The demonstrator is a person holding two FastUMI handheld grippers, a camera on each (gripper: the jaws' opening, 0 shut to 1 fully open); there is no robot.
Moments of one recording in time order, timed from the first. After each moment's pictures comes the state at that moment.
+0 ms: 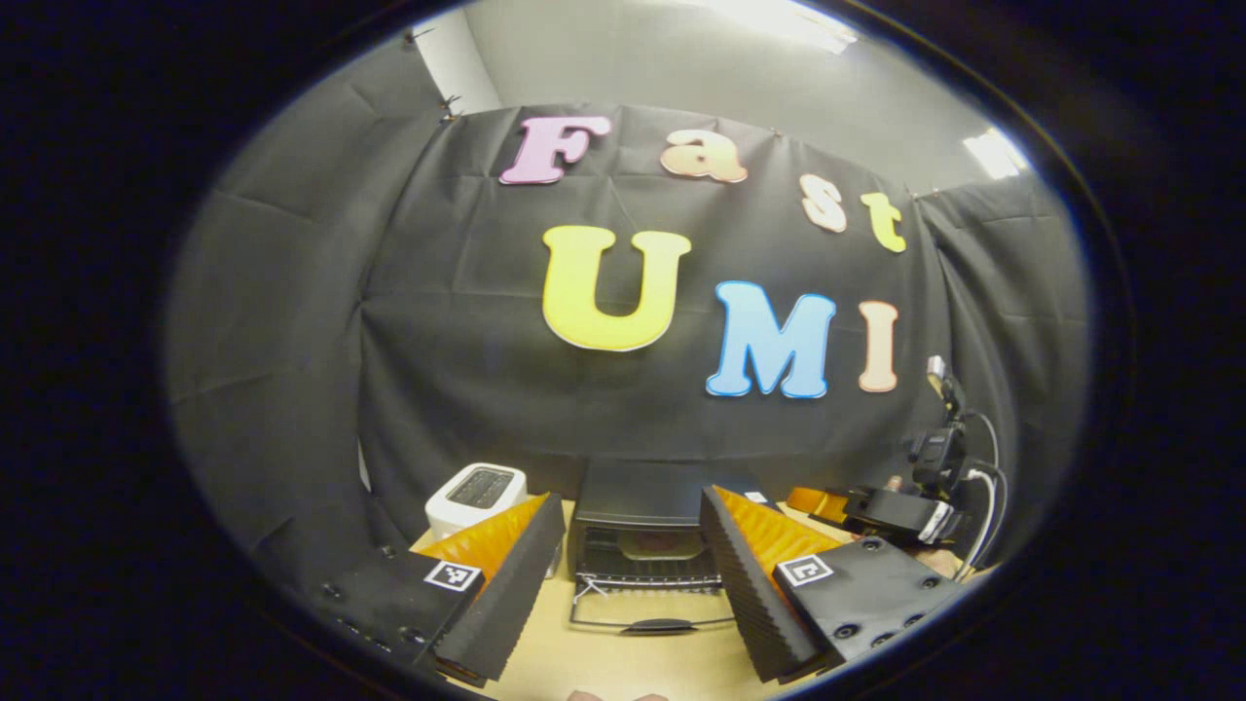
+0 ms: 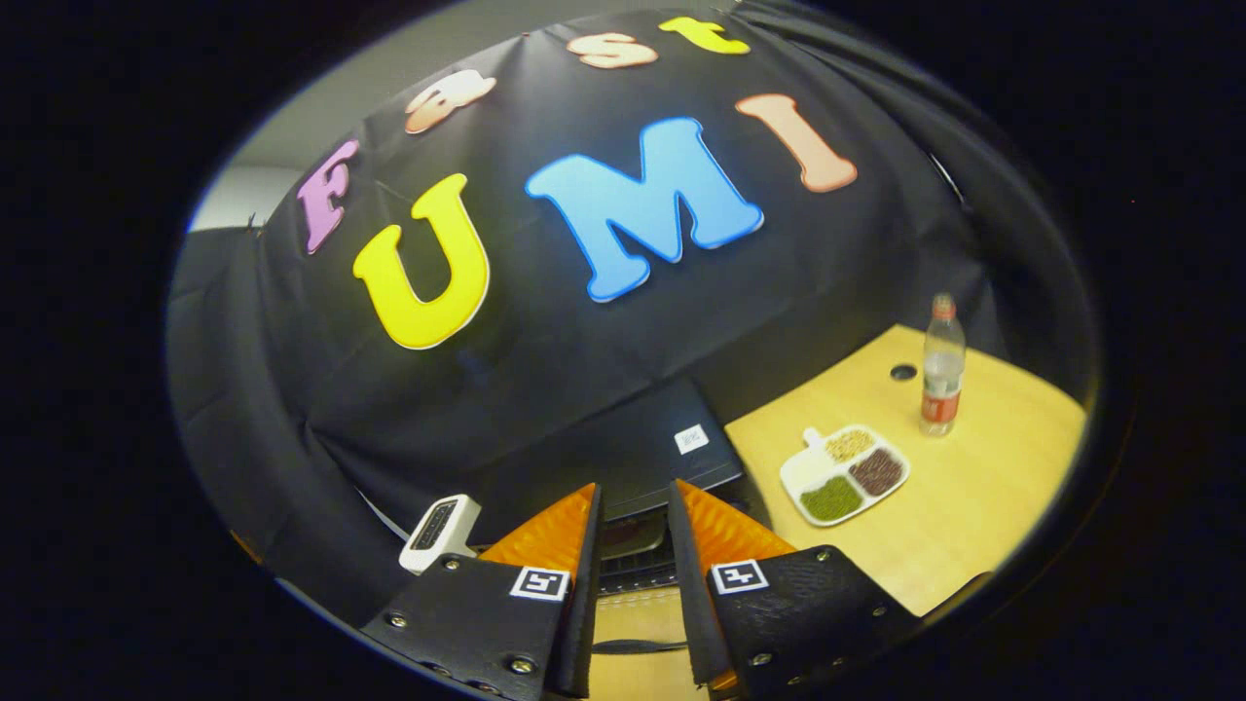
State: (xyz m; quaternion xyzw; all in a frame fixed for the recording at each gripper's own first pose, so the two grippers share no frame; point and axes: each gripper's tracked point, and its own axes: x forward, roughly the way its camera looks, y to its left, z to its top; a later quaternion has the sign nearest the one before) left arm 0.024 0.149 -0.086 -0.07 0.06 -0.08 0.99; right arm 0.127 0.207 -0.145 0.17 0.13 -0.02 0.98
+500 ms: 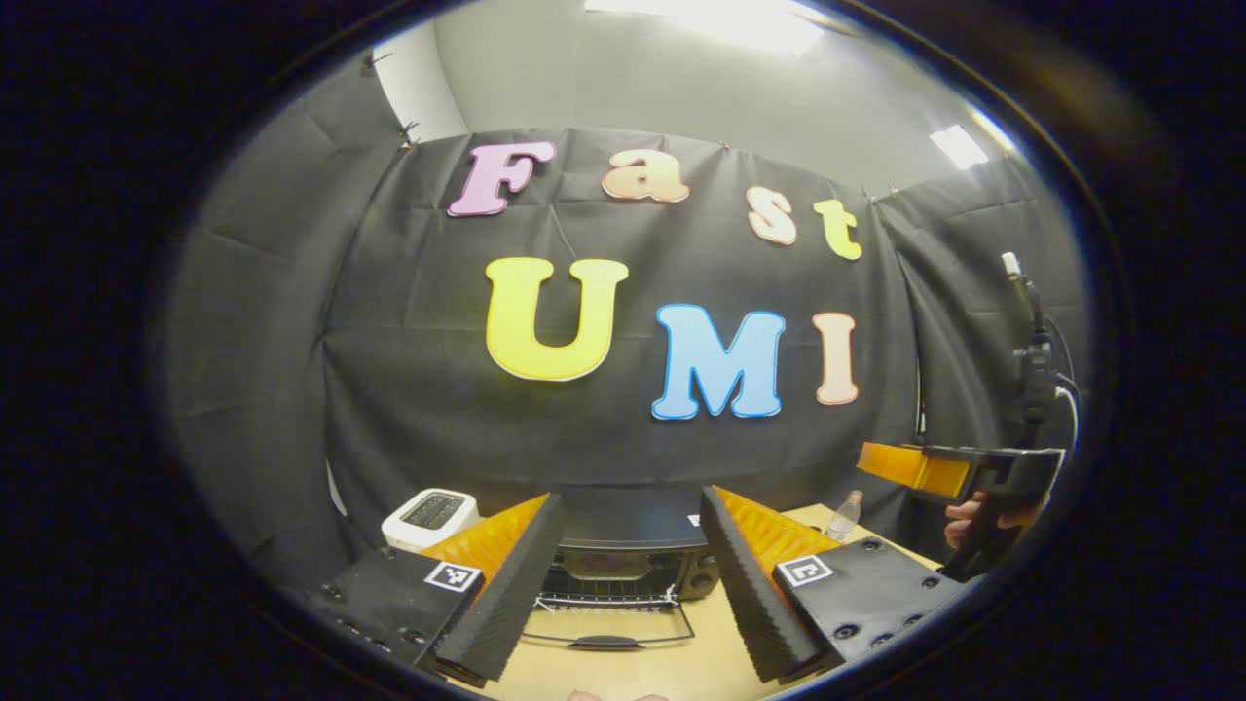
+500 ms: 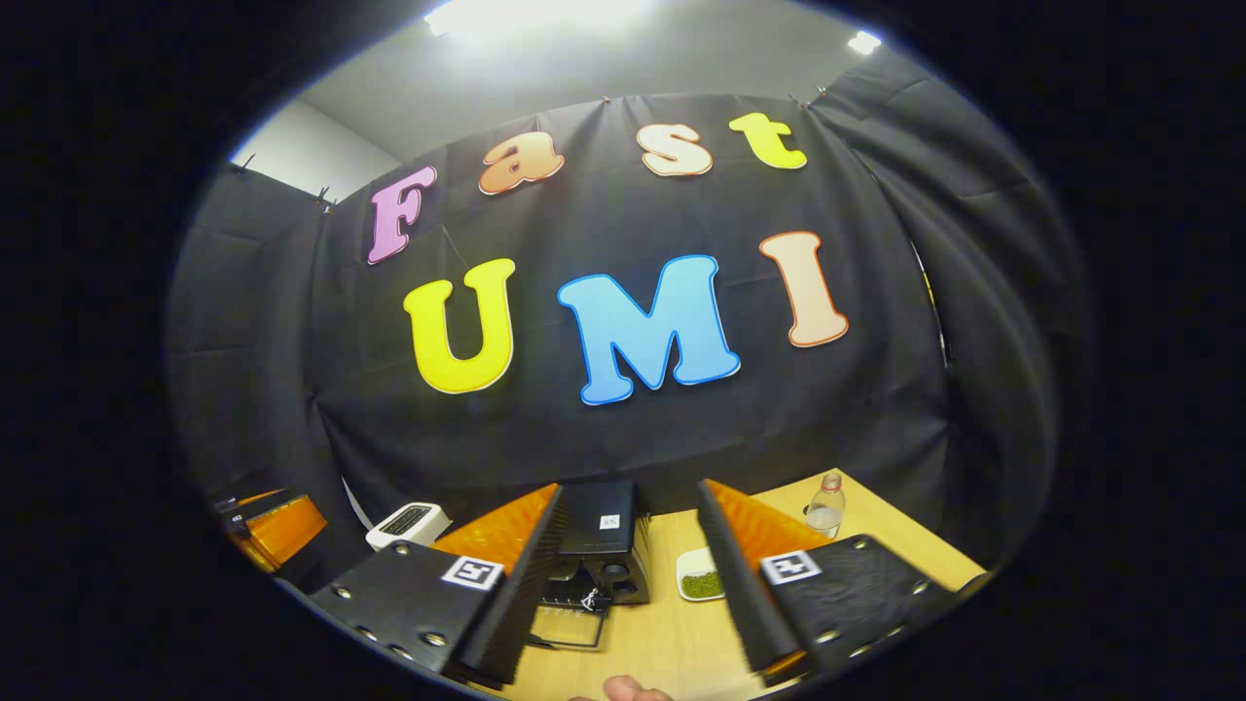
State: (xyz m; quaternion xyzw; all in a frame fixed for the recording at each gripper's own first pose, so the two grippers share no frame) left arm 0.013 0.072 -0.058 -0.05 0.03 -0.11 0.99; right arm 0.027 0.117 -0.021 0.05 0.04 -0.03 1.00
